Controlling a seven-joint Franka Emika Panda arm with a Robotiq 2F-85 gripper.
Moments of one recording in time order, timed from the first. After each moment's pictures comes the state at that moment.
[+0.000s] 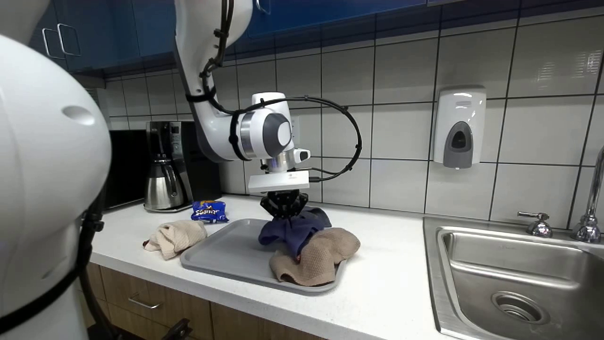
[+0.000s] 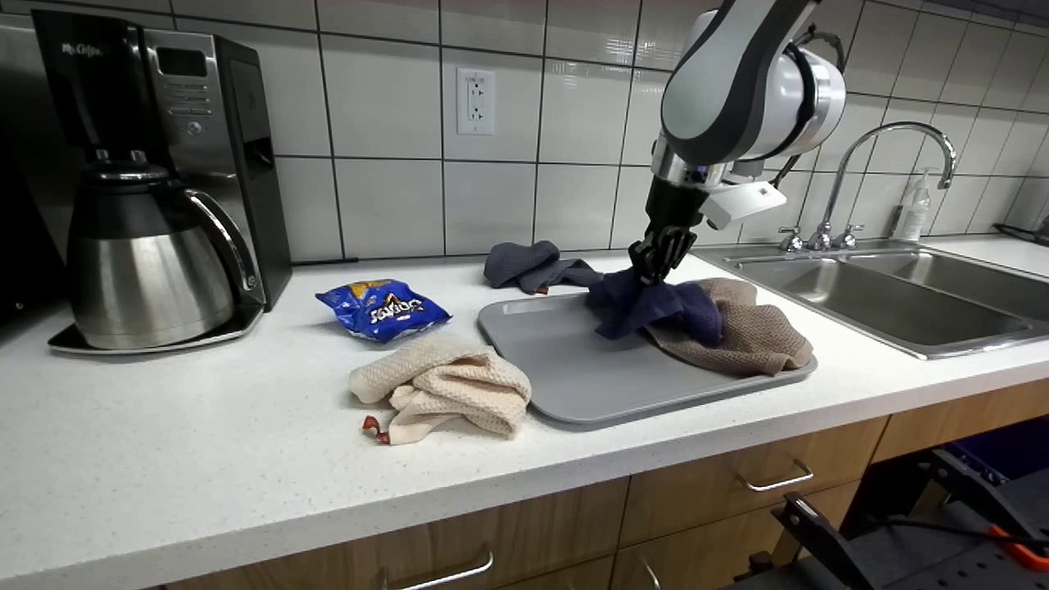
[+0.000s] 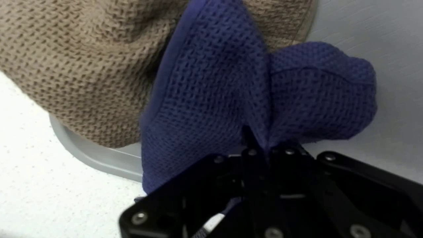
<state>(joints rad) 0.01 0.22 0.03 -2.45 -0.13 2.87 -0.28</state>
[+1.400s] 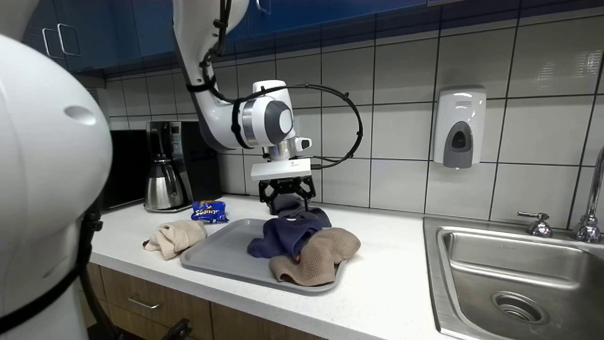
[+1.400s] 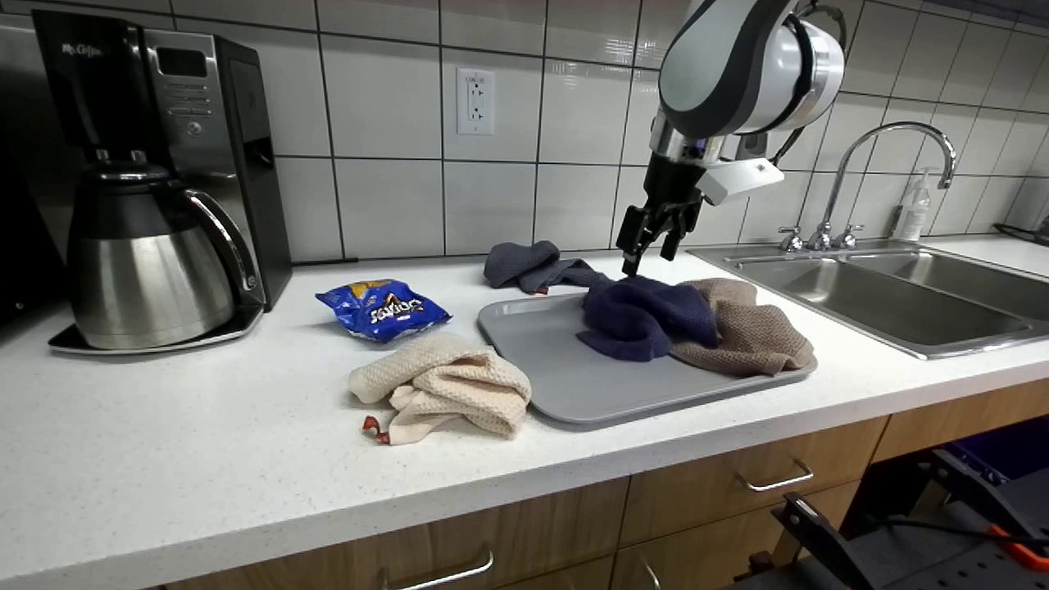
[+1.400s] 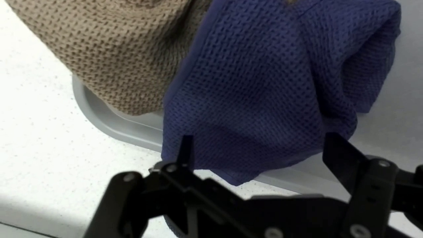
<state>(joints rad) 0.01 0.18 0.03 -2.42 -0.13 2.83 -0.27</state>
